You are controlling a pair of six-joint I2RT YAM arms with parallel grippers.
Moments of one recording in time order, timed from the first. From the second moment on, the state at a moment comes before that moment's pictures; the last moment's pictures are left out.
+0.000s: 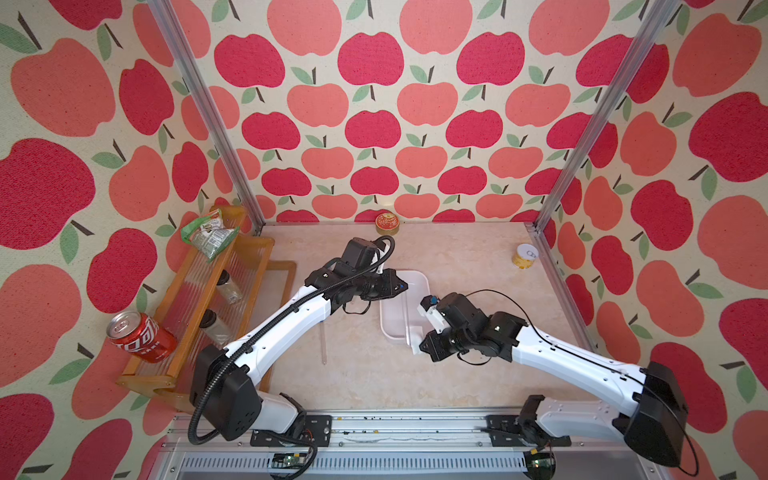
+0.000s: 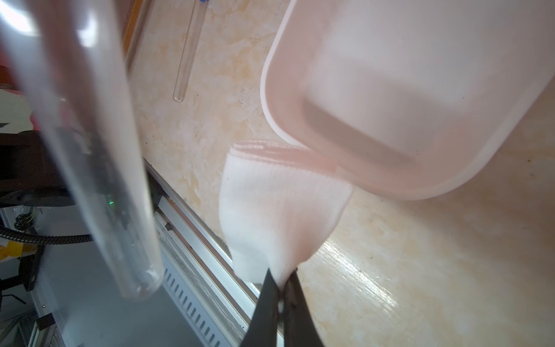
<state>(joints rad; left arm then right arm) -0.62 1.41 1.24 -0.54 0.42 -0.67 0.98 1.21 0.89 -0.63 -0.24 0.47</state>
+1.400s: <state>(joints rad) -0.64 1.43 1.17 -0.48 0.45 -0.69 0.82 1.17 0.93 -0.50 -0.46 0.46</state>
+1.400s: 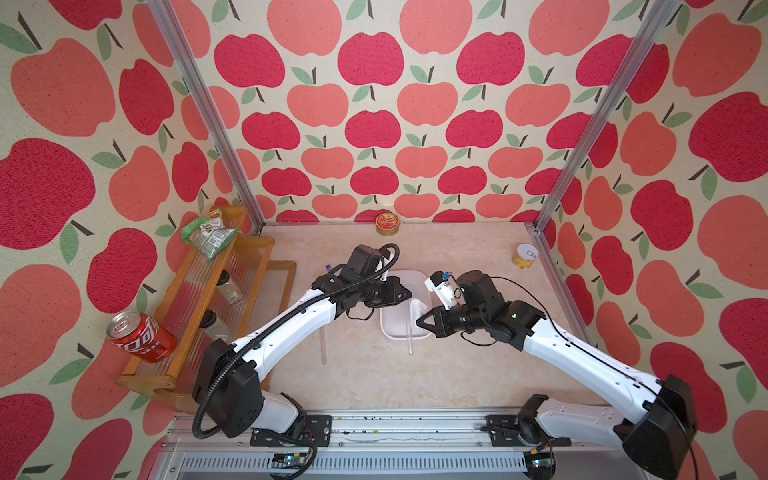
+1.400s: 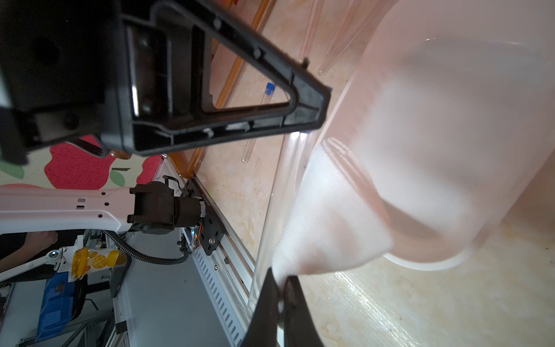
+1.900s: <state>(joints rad) -0.62 1.44 1.21 -0.48 0.47 -0.69 0.87 1.14 0.85 -0.50 -0.51 0.47</state>
